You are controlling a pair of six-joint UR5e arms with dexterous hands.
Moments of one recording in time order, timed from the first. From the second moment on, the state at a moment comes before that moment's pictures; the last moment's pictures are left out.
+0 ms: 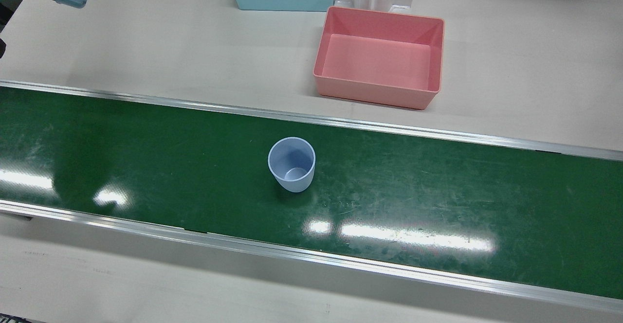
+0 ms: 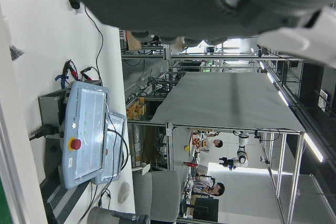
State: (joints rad) left arm -1.45 -1.85 -1.63 0.27 1.81 -0.01; right arm 1.35 -1.49 1.77 -3.30 -1.50 -0.28
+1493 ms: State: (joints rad) left arm -1.45 -1.85 -1.63 0.27 1.81 -0.01; right arm 1.27 -1.49 1.76 -3.30 -1.49 -0.28
